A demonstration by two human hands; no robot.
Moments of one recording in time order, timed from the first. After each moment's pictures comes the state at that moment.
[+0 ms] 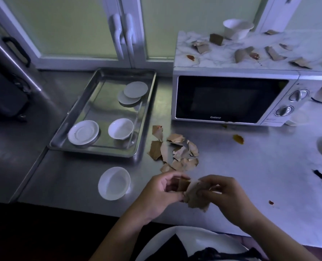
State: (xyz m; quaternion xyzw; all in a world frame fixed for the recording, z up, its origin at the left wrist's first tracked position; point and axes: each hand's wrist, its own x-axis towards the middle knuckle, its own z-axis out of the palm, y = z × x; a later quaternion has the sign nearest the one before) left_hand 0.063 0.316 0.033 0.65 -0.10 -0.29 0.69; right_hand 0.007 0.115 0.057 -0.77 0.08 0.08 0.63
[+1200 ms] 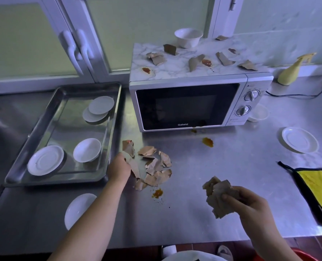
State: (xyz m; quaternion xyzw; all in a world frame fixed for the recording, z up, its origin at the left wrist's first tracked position) left_hand 0.231 0.284 -0.058 0.97 0.03 -0.08 0.21; right_hand -0.042 0.031 0.051 -0.66 0.30 -0.11 0.68
